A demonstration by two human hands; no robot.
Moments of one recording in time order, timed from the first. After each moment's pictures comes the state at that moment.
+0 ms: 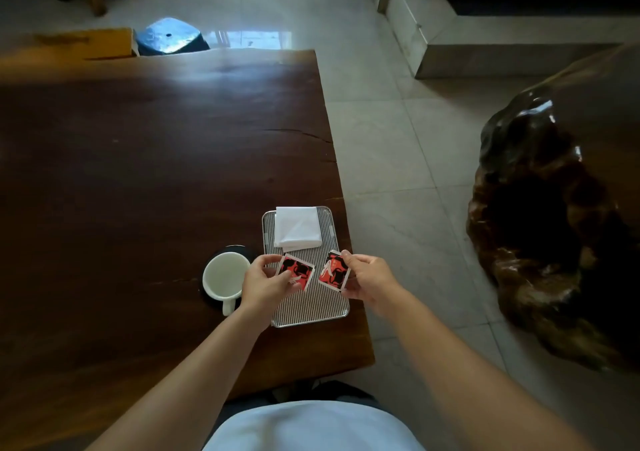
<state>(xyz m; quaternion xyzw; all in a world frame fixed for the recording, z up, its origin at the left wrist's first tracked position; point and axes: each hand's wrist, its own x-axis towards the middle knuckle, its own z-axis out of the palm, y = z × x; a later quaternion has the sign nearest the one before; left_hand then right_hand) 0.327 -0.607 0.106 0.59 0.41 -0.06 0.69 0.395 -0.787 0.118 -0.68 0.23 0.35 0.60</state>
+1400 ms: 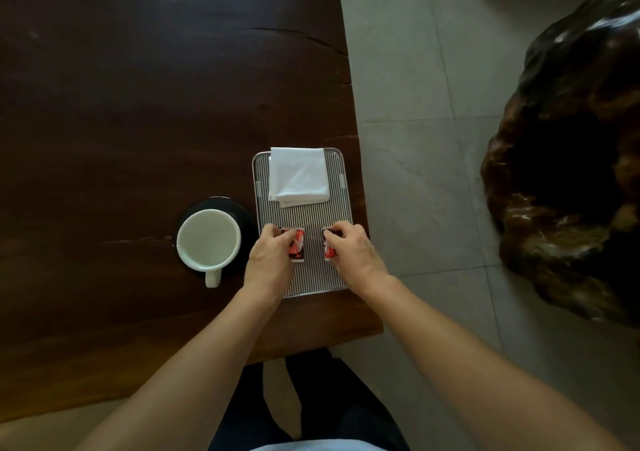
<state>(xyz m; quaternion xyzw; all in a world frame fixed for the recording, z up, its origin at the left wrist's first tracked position) 0.341 -0.603 0.007 0.93 0.18 -0.15 0.29 0.402 -0.765 -0.007 -0.93 -0.24 0.25 0.12</state>
